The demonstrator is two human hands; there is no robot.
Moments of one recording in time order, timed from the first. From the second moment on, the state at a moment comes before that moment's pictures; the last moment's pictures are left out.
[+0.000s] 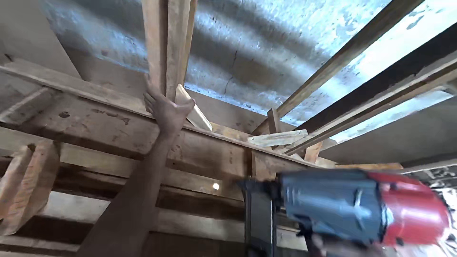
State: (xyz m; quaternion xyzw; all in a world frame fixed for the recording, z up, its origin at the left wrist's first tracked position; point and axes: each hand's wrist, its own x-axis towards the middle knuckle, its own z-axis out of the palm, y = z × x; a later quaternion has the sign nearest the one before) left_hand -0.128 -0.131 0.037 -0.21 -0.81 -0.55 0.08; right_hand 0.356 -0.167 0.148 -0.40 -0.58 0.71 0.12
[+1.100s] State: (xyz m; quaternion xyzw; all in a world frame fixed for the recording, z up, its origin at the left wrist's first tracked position) left_hand -0.137 -0.123 0.030 -0.21 -0.79 -0.57 0.12; right_hand 0.180 0.040 0.129 -0.38 -0.58 0.72 -0.06
